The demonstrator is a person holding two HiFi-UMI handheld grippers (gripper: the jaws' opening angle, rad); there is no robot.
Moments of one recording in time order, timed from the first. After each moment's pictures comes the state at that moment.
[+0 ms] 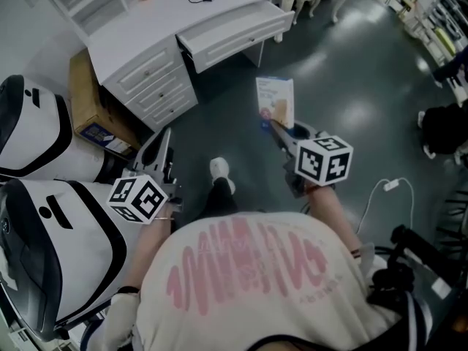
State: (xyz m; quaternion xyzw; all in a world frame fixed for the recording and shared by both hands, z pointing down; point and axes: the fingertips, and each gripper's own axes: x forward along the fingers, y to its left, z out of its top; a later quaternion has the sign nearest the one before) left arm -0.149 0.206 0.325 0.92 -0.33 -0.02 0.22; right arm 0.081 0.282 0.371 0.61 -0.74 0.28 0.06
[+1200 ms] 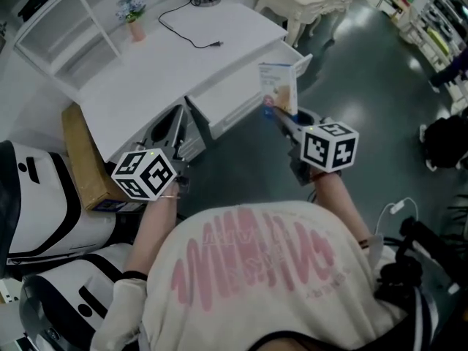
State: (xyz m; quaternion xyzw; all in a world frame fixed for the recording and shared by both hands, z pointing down) left arm -0.049 -0.120 0.275 0.94 -0.26 -0.02 0.20; right arm 0.147 -0.022 0.312 0.64 -0.72 0.25 0.05
